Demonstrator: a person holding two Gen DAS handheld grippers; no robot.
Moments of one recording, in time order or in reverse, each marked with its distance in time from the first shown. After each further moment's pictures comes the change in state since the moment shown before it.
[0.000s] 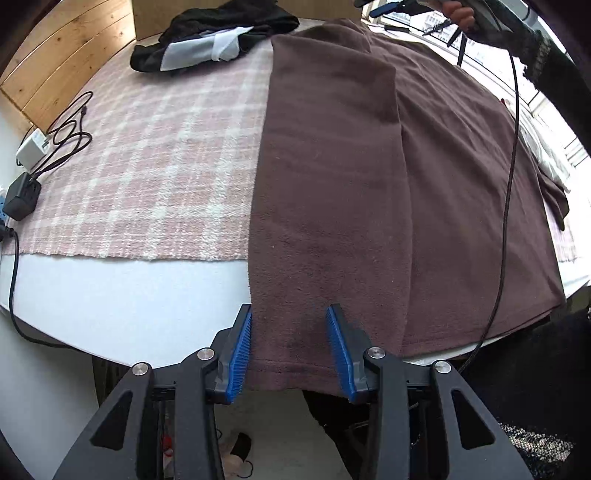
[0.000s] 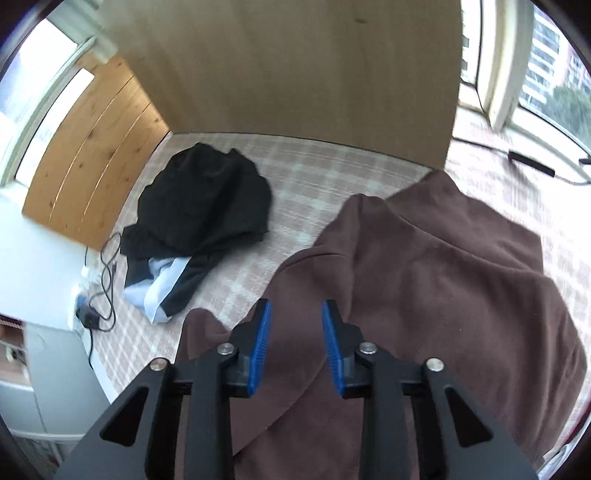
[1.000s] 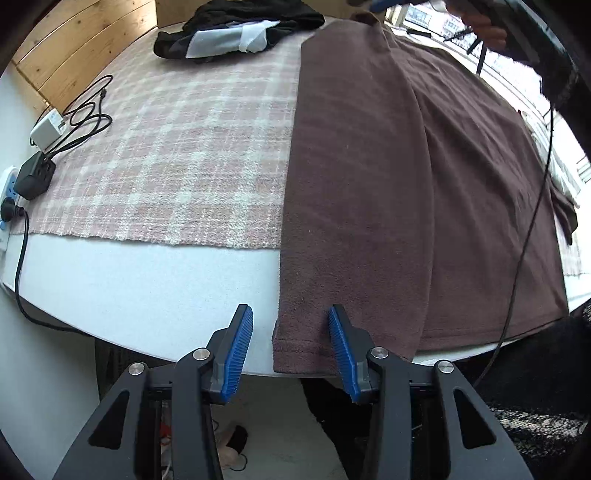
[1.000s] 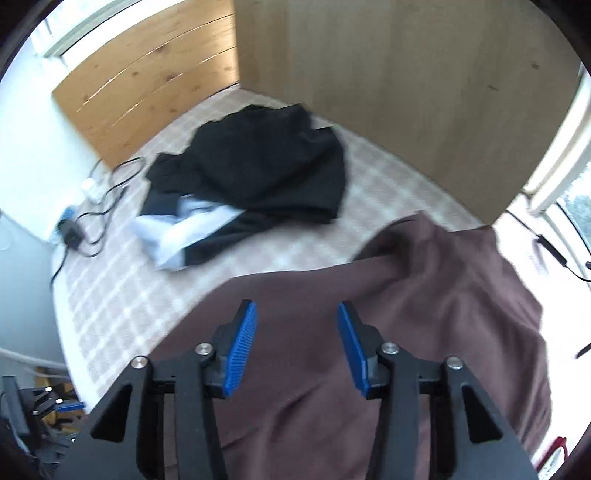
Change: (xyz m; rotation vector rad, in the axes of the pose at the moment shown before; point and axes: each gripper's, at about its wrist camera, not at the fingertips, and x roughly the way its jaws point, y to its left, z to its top) left arm 0.004 0.002 -0.013 -0.052 0.003 0.032; right arm 0.033 0.128 -0.043 -0.463 -0.010 -0.158
